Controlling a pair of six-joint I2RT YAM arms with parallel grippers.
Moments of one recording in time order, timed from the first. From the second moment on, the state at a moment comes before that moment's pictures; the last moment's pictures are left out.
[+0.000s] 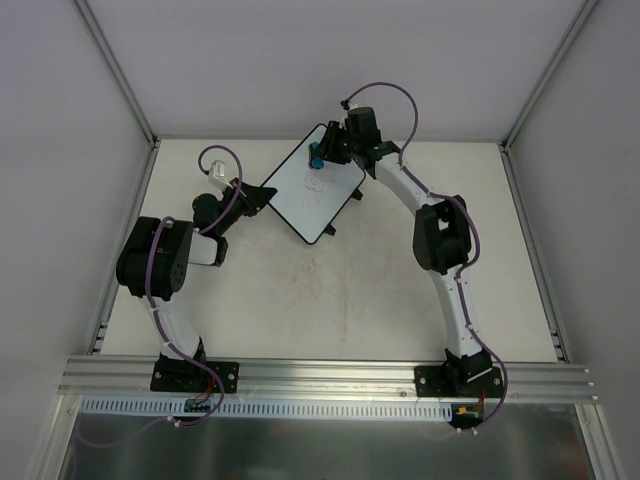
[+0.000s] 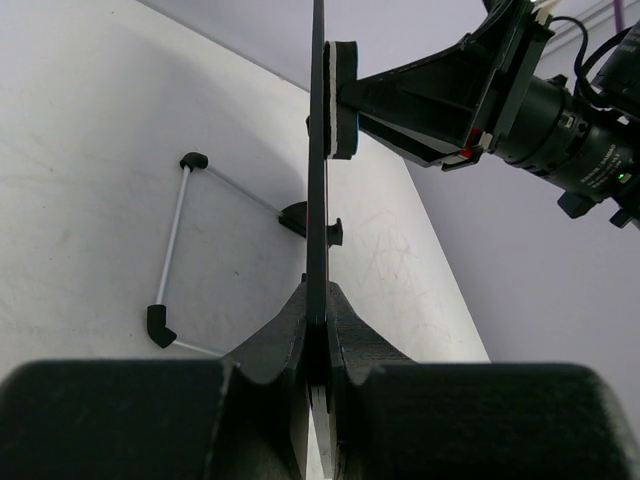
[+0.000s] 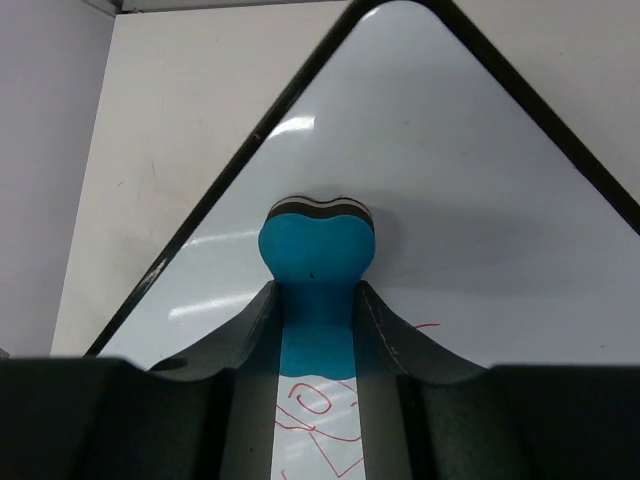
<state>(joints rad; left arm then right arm) -0.12 1.87 0.69 1.21 0.49 -0.90 0.46 2.40 2.17 -0.28 -0.27 0.53</state>
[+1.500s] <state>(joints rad) -0.12 1.87 0.69 1.21 0.49 -0.90 0.56 2.28 2.01 -0.33 -0.20 0.34</state>
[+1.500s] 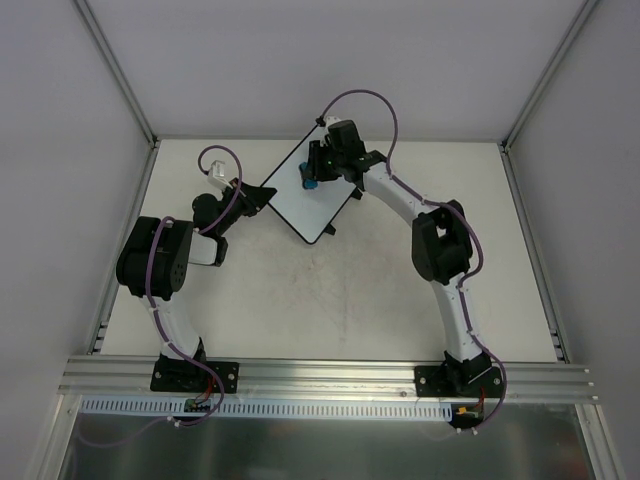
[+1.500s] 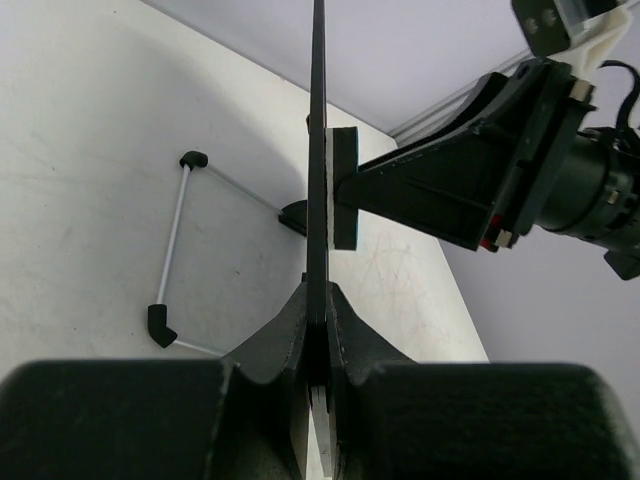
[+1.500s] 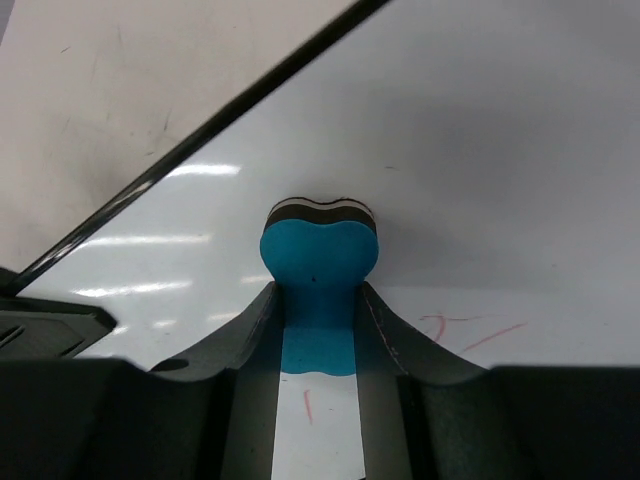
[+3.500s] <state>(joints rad) -0.12 1.87 0.68 1.22 0.49 -0.90 0.42 2.22 1.72 -0.21 -0.14 0.67</state>
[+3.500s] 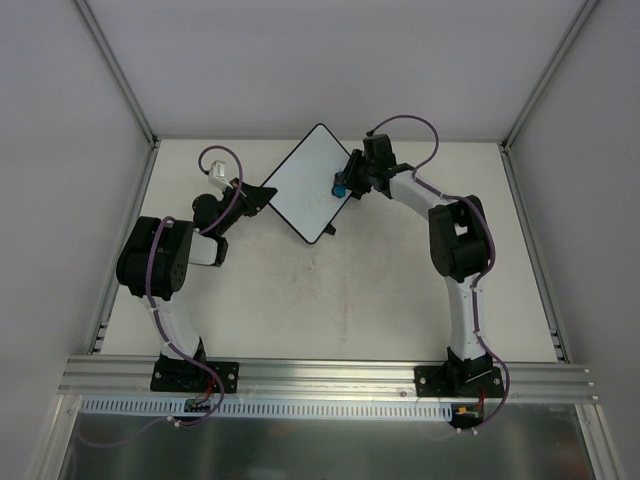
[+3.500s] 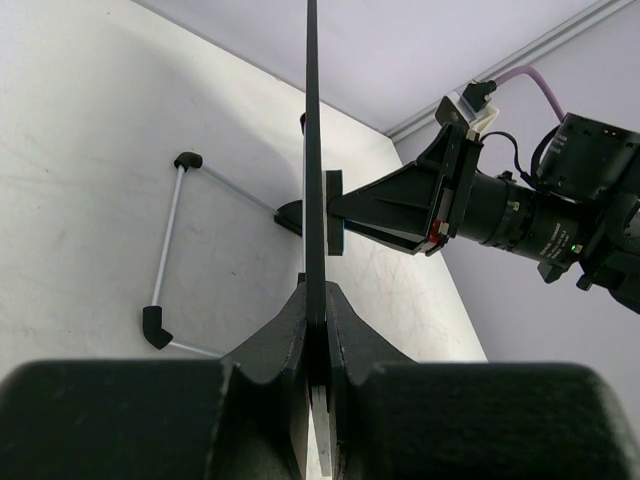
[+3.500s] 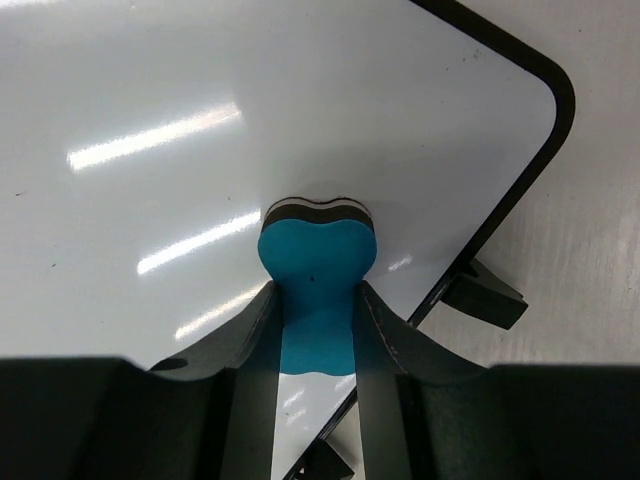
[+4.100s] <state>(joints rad) -0.12 1.87 0.68 1.23 0.49 -0.90 0.52 2.12 1.55 0.02 -0.19 0.54</state>
